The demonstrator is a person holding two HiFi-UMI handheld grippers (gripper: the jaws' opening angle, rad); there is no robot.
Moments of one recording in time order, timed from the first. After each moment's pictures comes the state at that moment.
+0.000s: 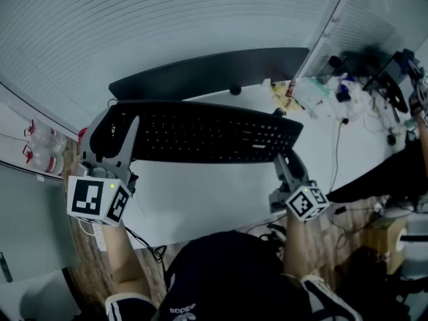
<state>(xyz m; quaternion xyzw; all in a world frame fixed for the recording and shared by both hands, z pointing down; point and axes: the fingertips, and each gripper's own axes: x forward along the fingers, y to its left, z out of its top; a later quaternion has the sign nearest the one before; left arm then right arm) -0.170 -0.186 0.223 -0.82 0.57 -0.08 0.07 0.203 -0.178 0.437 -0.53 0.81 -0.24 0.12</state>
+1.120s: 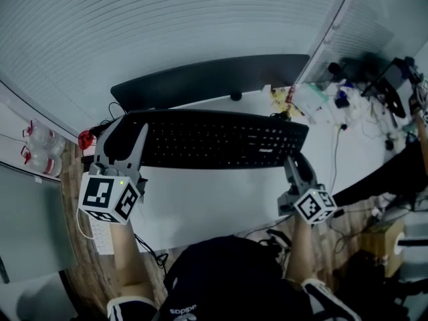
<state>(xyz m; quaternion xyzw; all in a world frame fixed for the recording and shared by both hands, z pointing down) -0.171 -0.200 0.267 -0.82 0.57 -0.06 0.00 0.226 -0.183 0.419 -0.55 0.81 -0.21 0.07</state>
